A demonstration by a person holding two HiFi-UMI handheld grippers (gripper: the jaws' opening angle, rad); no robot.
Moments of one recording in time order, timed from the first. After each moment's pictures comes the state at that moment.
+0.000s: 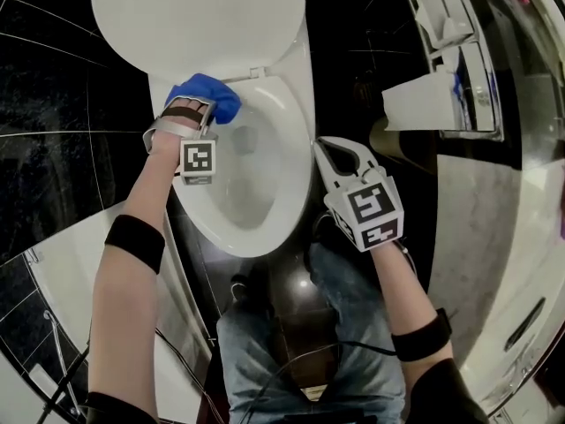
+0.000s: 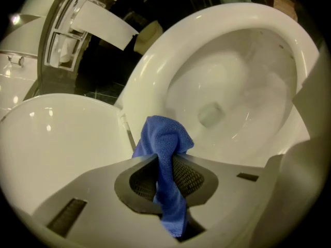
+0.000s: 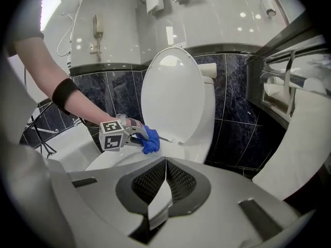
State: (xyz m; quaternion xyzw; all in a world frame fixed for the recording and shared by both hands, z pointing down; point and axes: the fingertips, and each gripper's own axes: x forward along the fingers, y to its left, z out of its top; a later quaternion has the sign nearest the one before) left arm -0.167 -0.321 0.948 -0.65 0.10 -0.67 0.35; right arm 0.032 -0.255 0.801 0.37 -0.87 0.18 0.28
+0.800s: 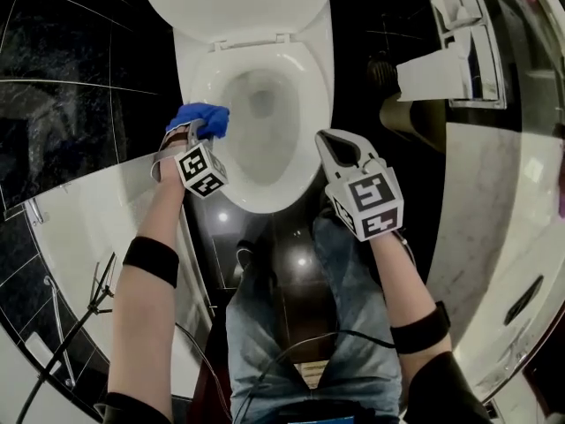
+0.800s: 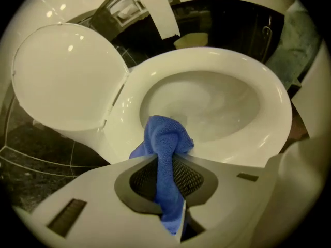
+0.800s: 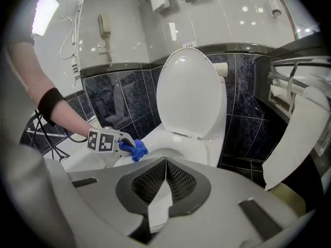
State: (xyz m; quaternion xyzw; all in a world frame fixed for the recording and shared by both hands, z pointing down) left arm -0.243 -0.171 0.956 -0.71 0.26 -0.66 0.03; right arm -0.008 -0.184 0.775 0.35 -0.87 0.21 0.29
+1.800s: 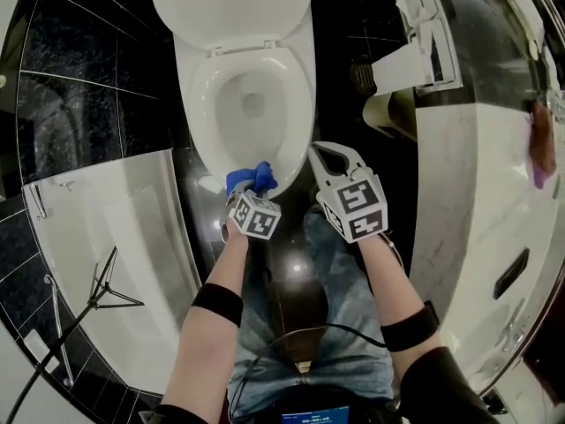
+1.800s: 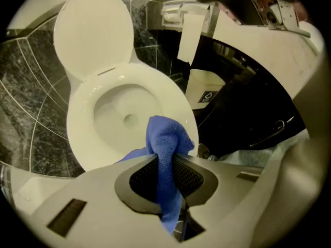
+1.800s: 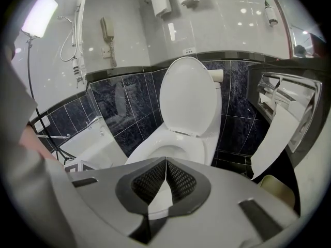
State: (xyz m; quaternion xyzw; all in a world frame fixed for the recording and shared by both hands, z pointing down) left arm -0.082 0.005 0.944 -0.71 0.37 -0.49 -0.33; right arm 0.010 -0.132 0.732 0.36 -0.86 0.22 0.30
